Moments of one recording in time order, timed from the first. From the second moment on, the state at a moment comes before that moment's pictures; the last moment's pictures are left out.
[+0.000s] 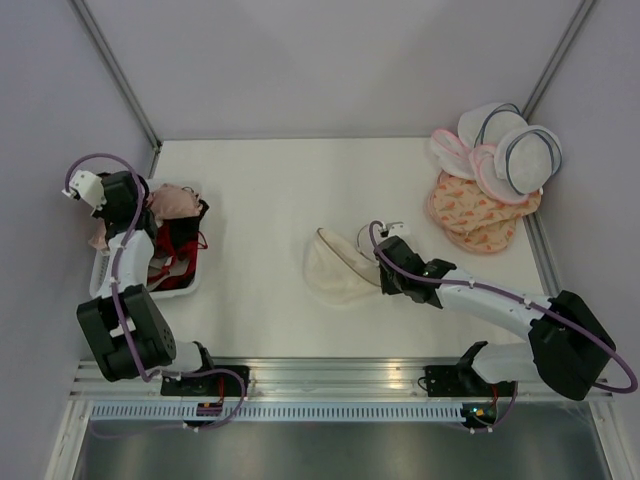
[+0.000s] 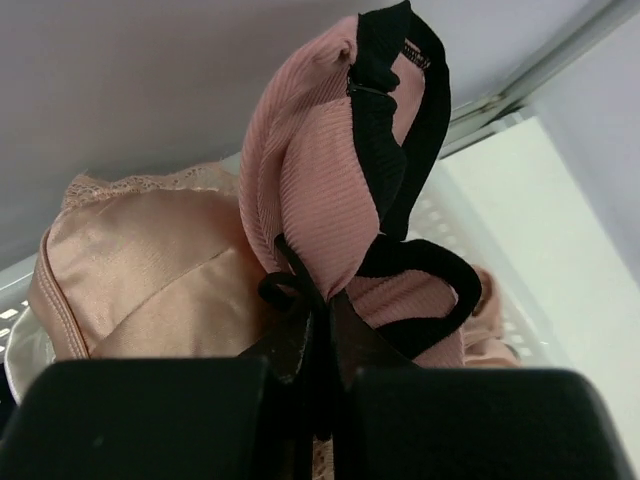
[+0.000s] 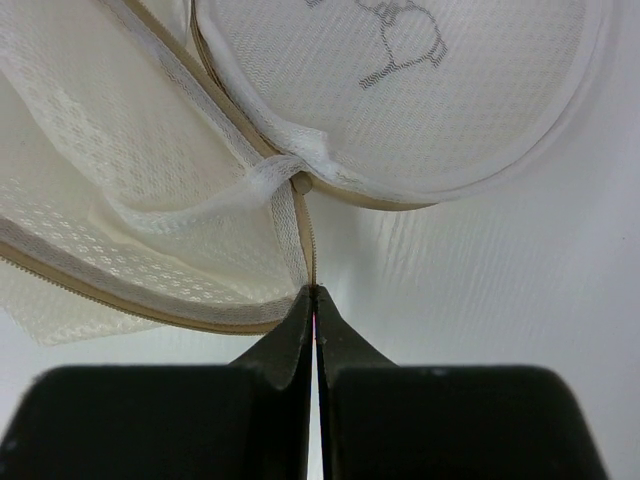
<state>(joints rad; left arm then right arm) 0.35 1.37 0.97 -0.03 -0.49 -0.56 0.76 1.30 0.69 -0.35 0.31 0.51</state>
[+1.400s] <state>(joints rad) -0.77 0.70 0.59 -0.24 0.05 -0.74 0.76 1.16 0.66 -0.19 0.11 0.68</state>
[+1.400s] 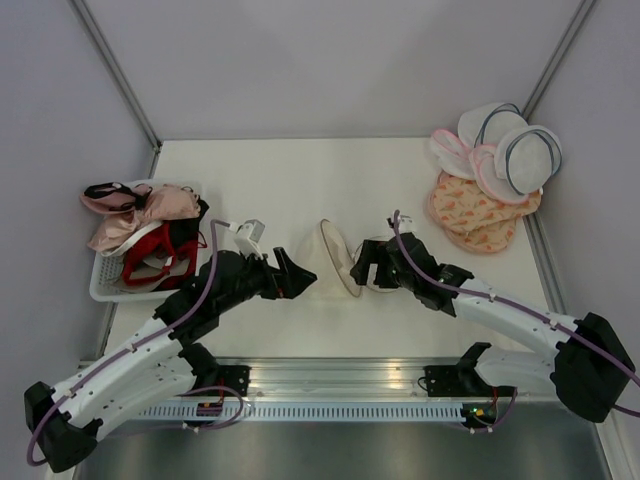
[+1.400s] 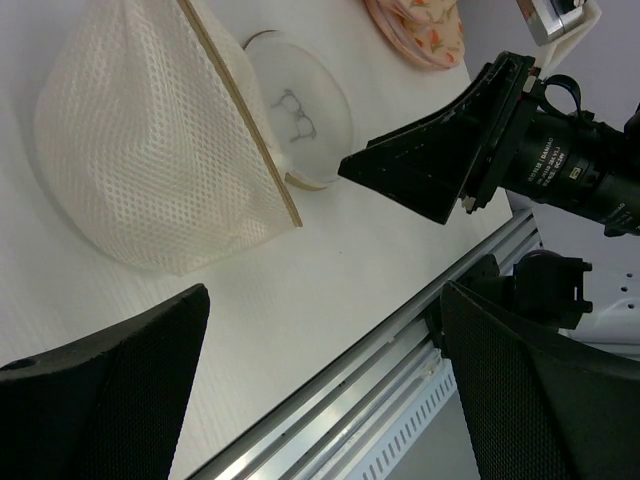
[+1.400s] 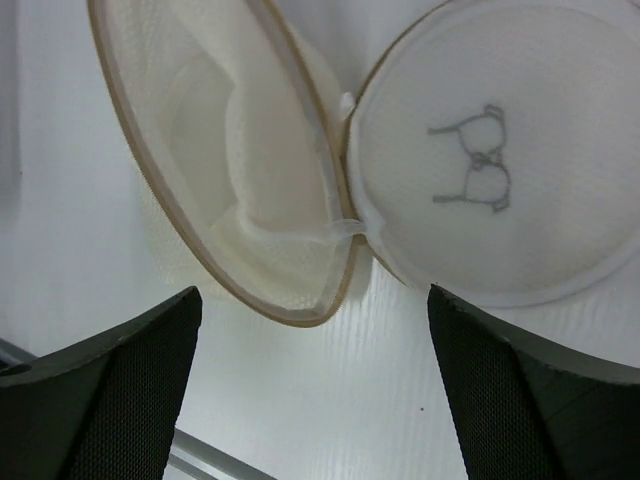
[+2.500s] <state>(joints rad) -0.79 0.60 0.52 -0.24 0.00 -0.81 0.61 1.06 0.26 0.00 0.50 1.23</state>
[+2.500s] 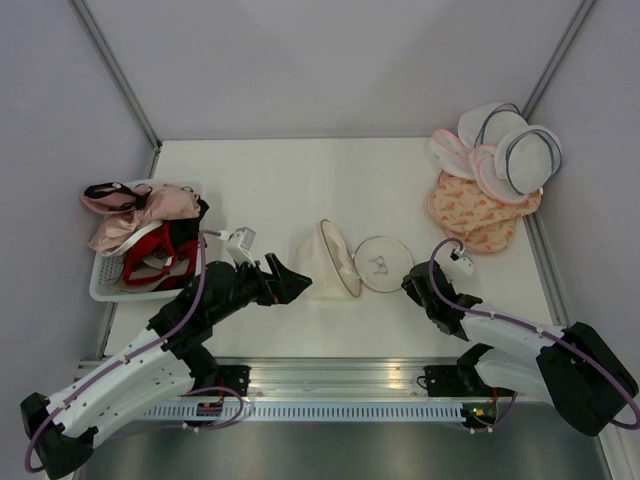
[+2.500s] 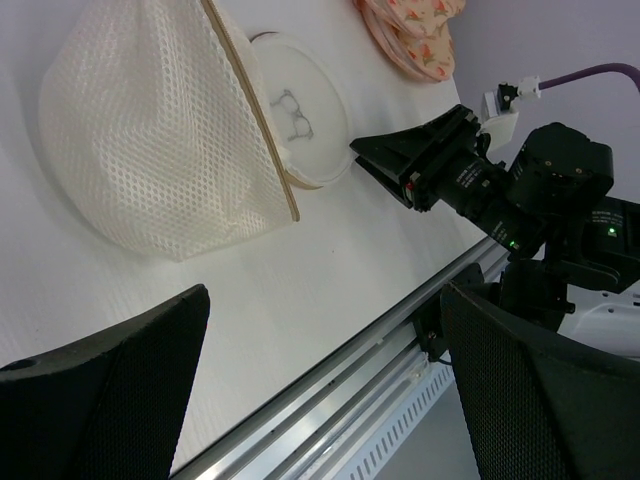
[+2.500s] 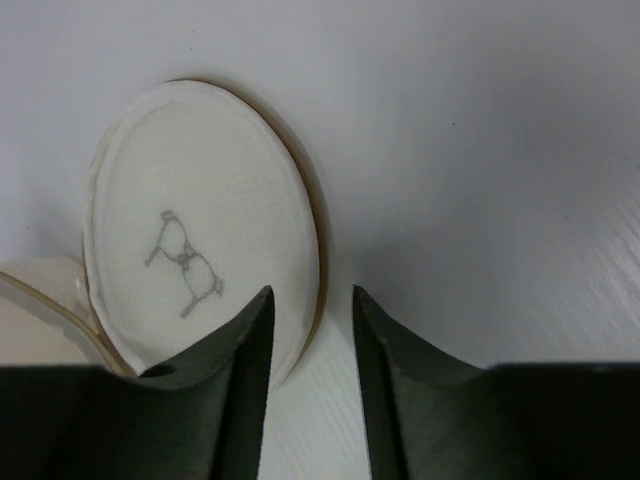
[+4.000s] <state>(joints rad) -0.80 0.38 0.48 -0.49 -0.19 -0.91 1.31 1.62 0.99 -0.27 0.72 0.10</state>
